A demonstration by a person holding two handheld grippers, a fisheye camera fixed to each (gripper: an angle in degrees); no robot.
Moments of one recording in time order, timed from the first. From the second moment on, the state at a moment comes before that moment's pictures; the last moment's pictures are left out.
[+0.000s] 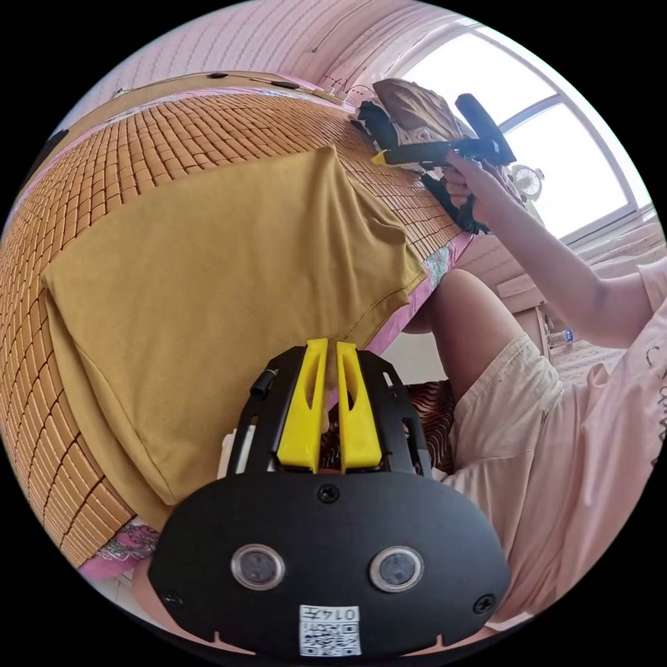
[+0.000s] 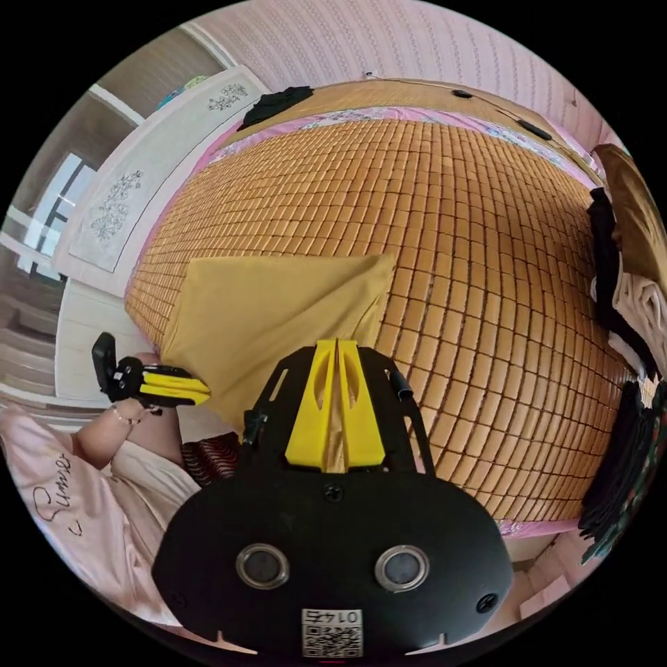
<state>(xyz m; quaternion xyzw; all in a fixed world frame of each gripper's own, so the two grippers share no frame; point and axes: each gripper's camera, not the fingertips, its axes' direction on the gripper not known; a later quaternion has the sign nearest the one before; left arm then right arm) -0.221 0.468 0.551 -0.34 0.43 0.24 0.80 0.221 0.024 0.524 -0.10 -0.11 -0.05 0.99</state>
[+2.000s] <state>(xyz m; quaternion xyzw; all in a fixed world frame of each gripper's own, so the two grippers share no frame) -0.170 0.497 0.425 -0.11 0.47 0.32 0.81 0.222 0.028 0.537 -0.17 -0.08 -0.06 0.98</state>
